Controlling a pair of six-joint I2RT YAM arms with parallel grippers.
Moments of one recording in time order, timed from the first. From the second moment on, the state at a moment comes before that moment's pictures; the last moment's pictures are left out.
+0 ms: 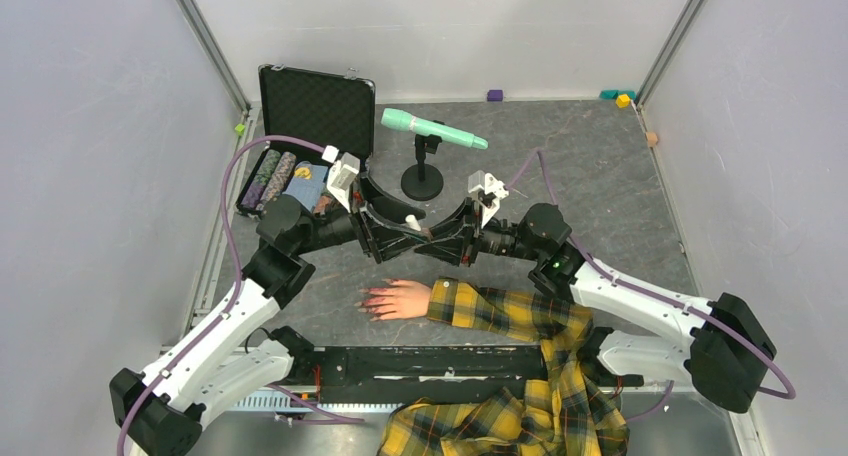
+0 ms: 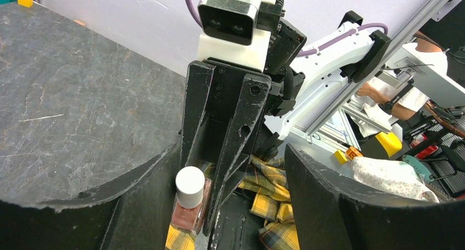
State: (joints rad) left arm -0.59 0.83 0.73 0.33 0.76 -0.61; right arm 0.84 1.14 0.64 0.66 -0.58 0.37
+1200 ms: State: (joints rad) left arm -0.59 0.84 0.72 0.34 0.70 -0.61; right arm 0.81 1.14 0.65 0.67 -0.58 0.45
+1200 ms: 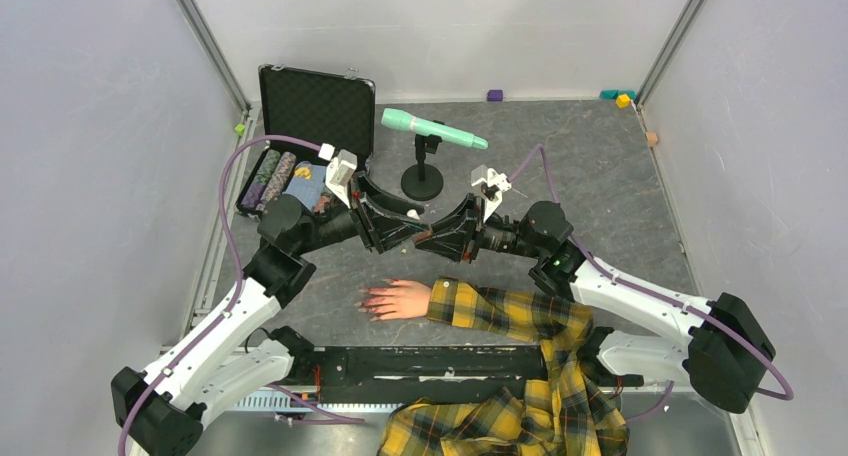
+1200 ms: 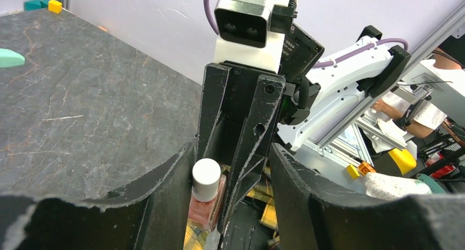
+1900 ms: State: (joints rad) left arm -0.58 0.84 0.72 0.34 0.67 -0.61; right arm 0.80 1.14 0.65 0.67 -0.58 0.45
